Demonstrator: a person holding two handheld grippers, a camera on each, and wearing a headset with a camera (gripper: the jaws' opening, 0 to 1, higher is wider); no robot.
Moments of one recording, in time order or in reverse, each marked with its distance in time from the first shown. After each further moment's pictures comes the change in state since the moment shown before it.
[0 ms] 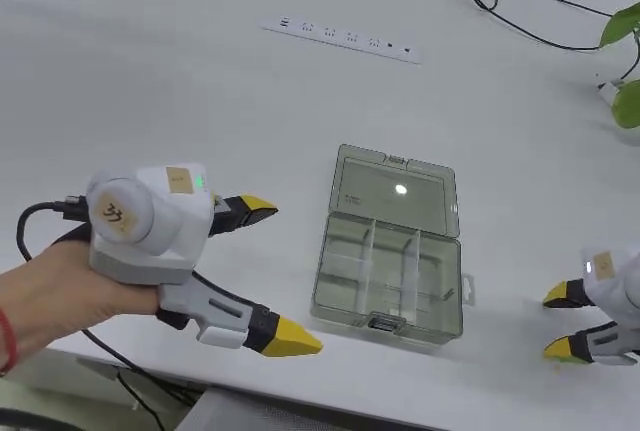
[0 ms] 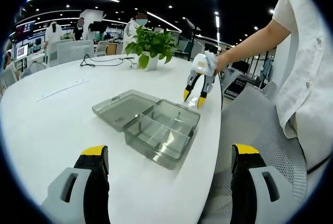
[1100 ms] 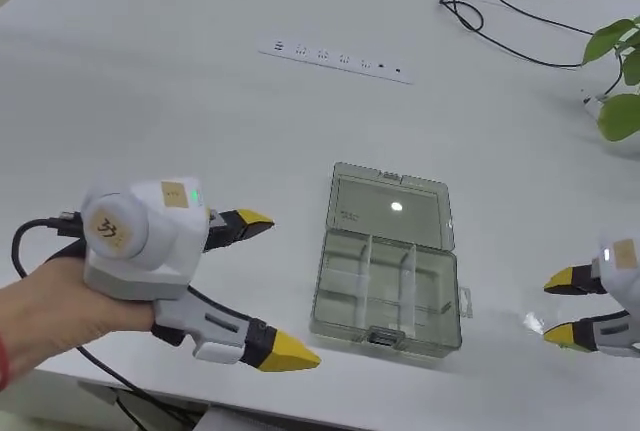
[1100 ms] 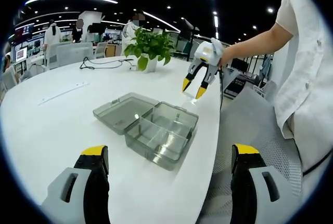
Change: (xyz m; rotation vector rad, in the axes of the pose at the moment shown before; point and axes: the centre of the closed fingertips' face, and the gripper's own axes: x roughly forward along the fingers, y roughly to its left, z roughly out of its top) left arm -0.006 -0.005 0.008 0.015 -0.002 -0.004; right arm -0.050 -0.013 0.037 -0.013 -0.098 -0.135
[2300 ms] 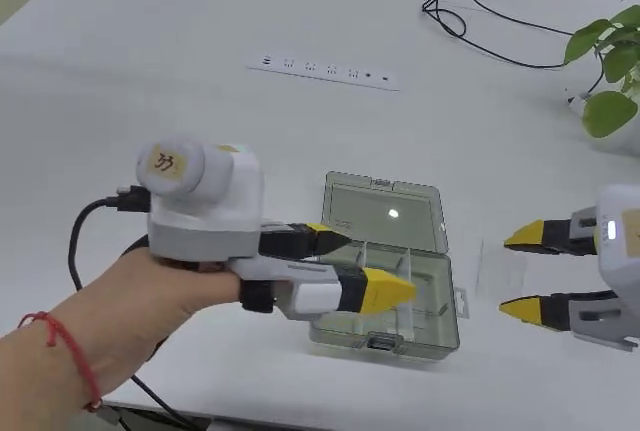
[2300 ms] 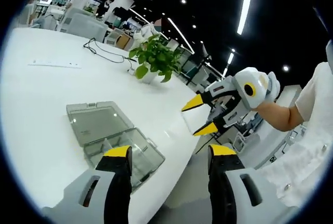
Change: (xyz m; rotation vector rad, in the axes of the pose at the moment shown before) left arm 0.035 -0.035 0.076 -0.454 -0.107 -0.107; right arm -0.067 0.026 0.121 -0.136 -0.124 -0.161
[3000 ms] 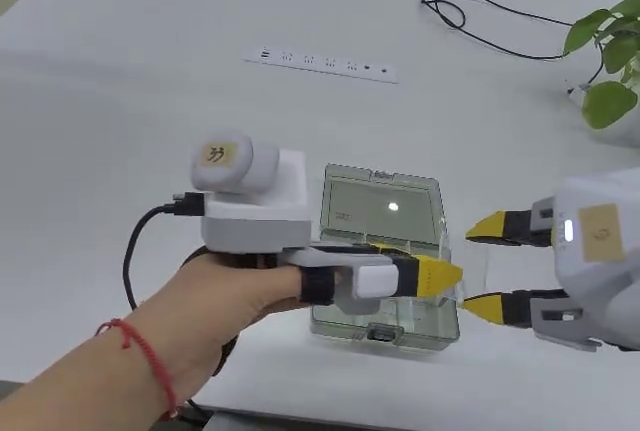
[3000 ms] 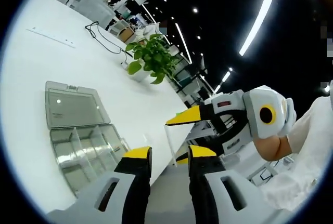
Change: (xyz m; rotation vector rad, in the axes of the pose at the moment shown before) left arm 0.029 -0.029 0.003 -0.204 -0.063 -0.097; right arm 0.000 0.014 0.044 -0.053 -0.041 0.005
